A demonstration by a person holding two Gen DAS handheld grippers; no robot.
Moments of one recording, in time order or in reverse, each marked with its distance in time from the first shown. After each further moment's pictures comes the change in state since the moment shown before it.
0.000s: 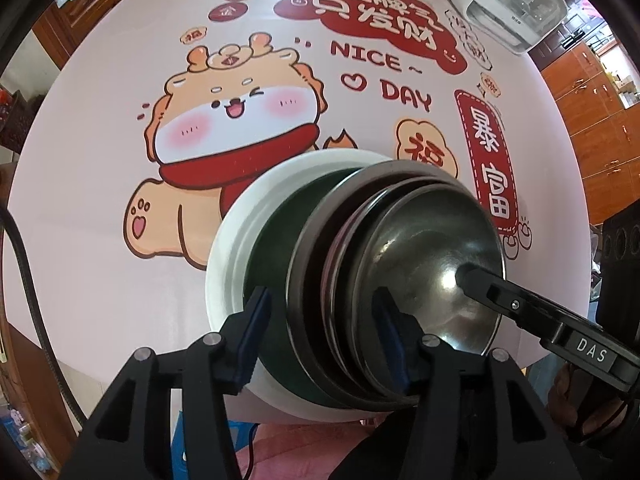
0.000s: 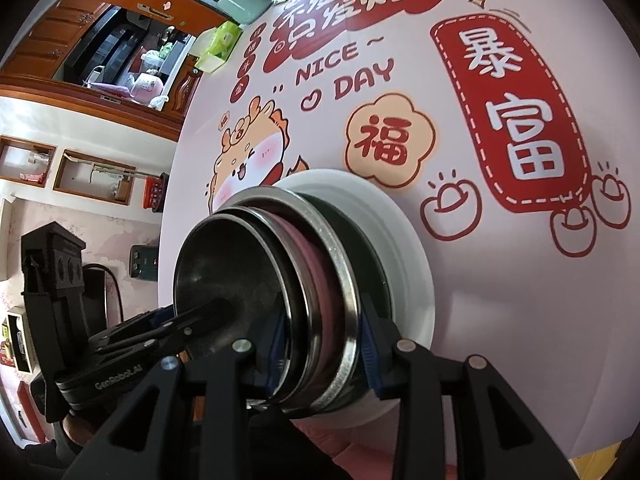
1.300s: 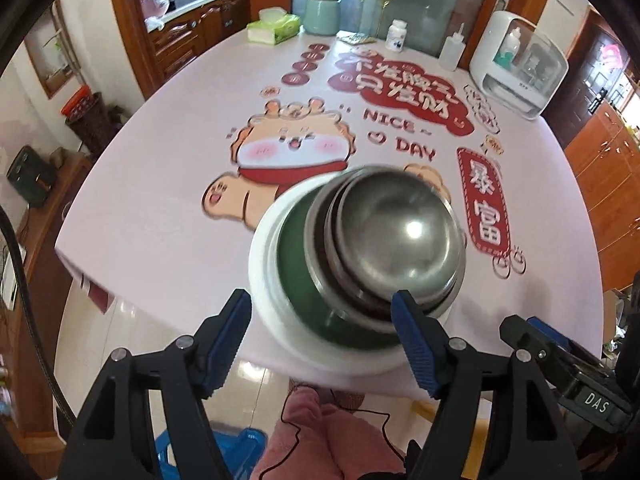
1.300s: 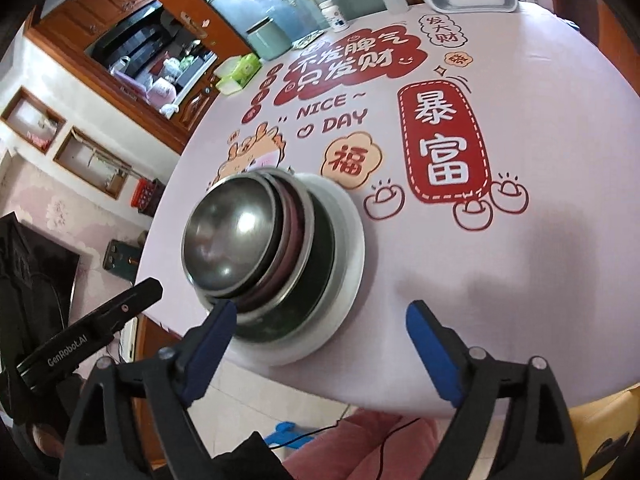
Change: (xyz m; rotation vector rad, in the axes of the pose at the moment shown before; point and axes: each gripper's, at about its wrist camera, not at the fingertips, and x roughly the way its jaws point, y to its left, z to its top) left arm -0.075 -0.026 -0.106 -0.148 -0.309 0.159; right arm -0.075 -0.005 -0.076 -0.184 -0.166 -0.128
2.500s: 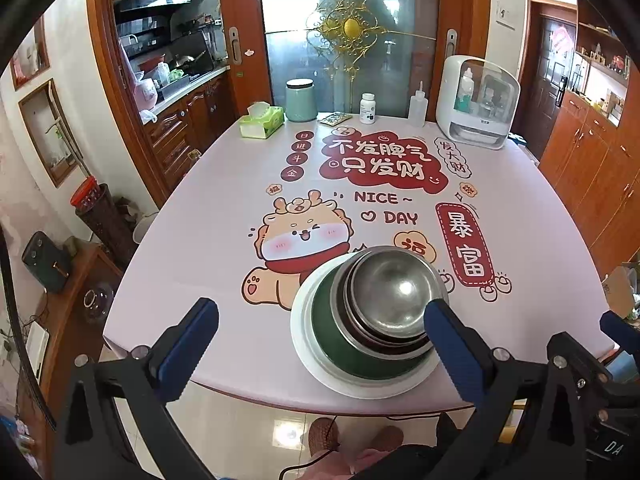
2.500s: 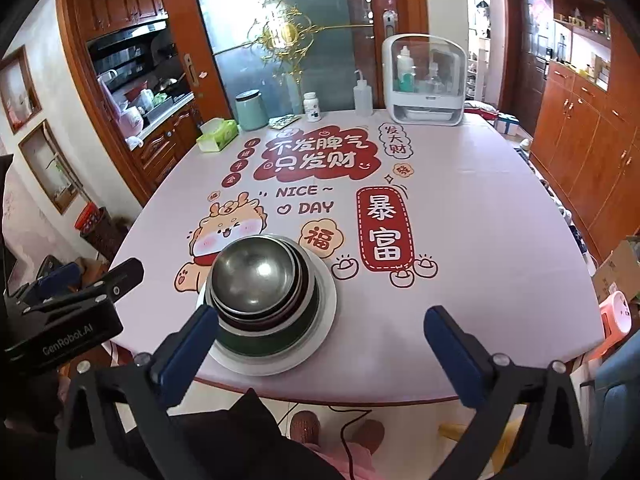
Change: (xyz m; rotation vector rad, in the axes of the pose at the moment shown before) left arm -0.097 0.007 0.015 0.189 -0.271 0.024; right arm -0.110 0.097 -0.031 -0.081 -0.292 -0.346
